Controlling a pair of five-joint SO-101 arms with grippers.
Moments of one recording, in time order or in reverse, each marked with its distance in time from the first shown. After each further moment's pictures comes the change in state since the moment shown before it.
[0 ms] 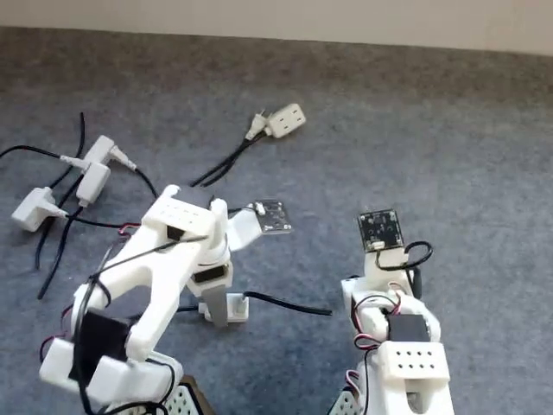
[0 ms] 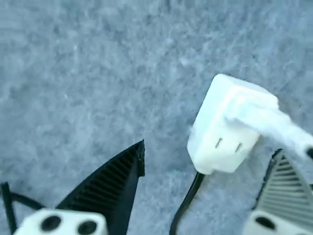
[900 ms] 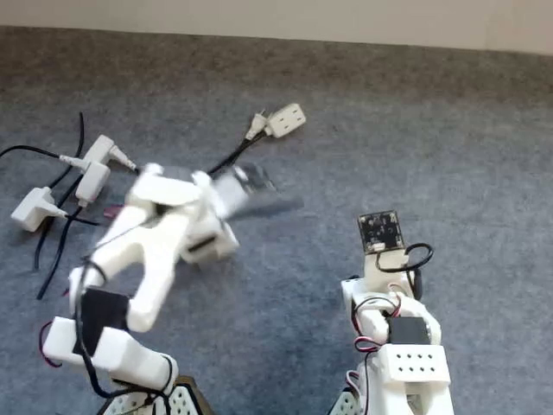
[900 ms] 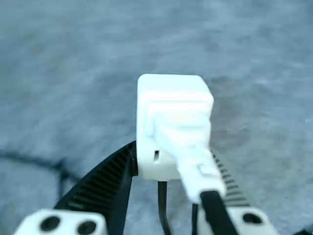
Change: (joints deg) left arm -11.7 6.3 -14.2 0.4 4.7; right arm 0.0 -0.8 0.4 -0.2 0.1
